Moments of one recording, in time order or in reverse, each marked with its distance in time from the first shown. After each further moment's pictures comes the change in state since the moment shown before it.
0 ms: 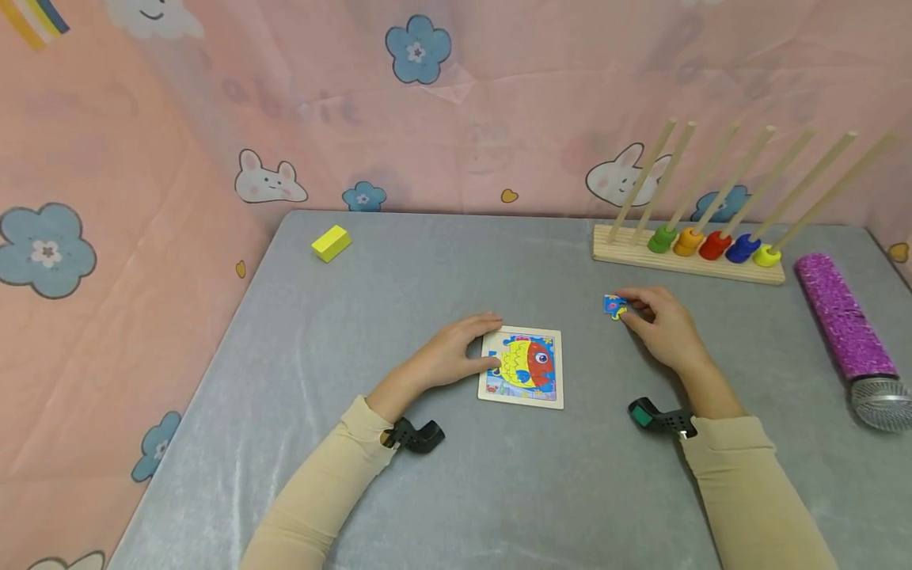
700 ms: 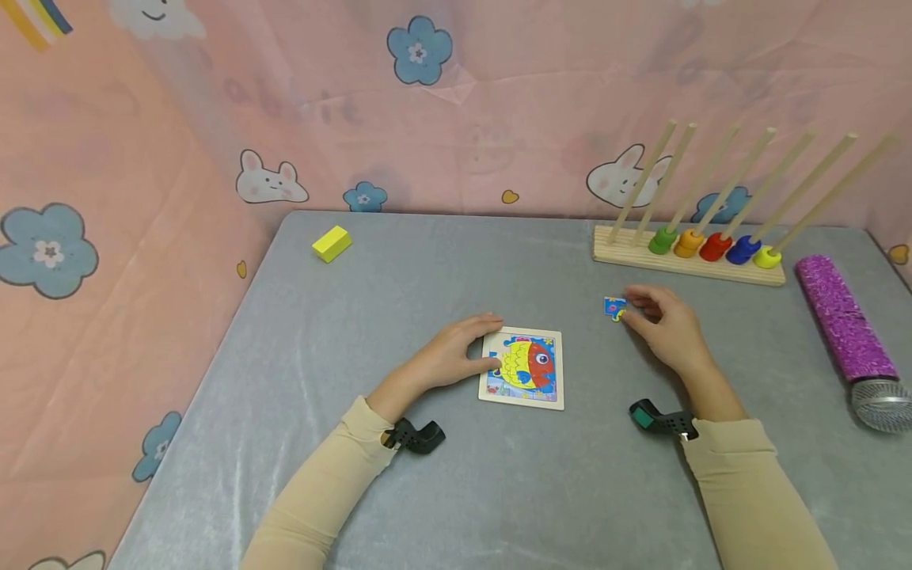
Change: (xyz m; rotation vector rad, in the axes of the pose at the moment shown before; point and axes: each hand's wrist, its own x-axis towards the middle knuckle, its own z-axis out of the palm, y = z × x) left_hand 0.000 -0.003 0.002 0.005 0.007 0.005; right_hand -0.004 0.000 0.001 0.059 0.105 -0.033
